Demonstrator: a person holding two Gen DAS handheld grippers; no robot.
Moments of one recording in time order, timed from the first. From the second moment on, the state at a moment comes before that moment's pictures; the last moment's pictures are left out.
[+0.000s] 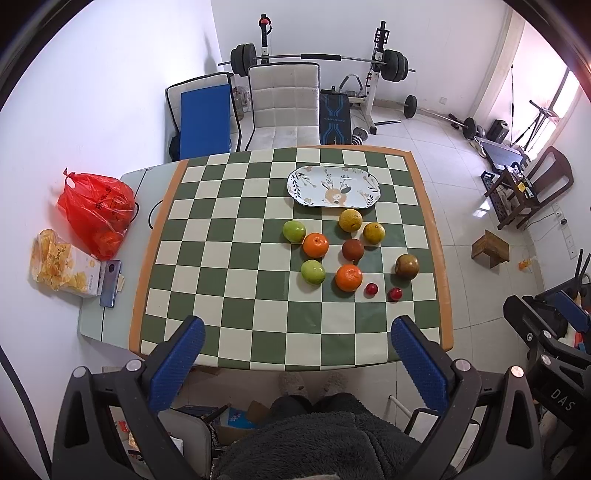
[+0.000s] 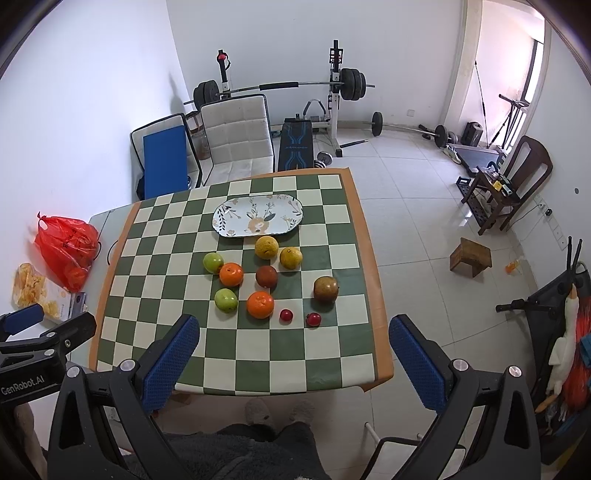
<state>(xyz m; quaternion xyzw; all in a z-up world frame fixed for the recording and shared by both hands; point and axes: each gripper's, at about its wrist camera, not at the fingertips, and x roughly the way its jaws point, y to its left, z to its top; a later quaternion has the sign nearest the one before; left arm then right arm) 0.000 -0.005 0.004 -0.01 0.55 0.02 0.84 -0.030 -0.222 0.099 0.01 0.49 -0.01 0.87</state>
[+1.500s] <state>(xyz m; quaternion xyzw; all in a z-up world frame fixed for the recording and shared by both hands) 0.110 0.014 -0.020 0.07 0.50 0.07 0.86 0.034 -0.240 0.025 0.10 0.50 -0.04 0.86</state>
